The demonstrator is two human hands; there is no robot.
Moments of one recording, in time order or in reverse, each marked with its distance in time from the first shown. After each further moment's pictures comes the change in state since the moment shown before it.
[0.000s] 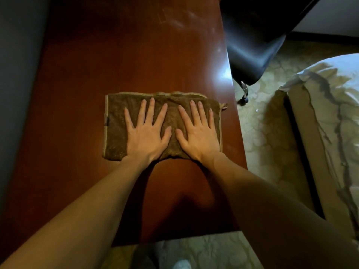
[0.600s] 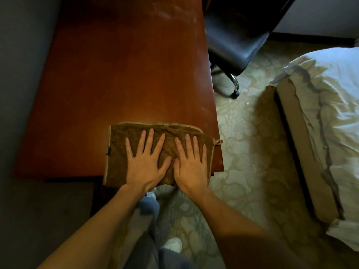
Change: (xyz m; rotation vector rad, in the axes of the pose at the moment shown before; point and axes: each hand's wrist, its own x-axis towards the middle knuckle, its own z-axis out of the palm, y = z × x) left_hand -0.216 0.086 0.007 -0.047 -0.107 -0.009; right_hand -0.243 -0.022 0.024 0.091 -0.023 0.142
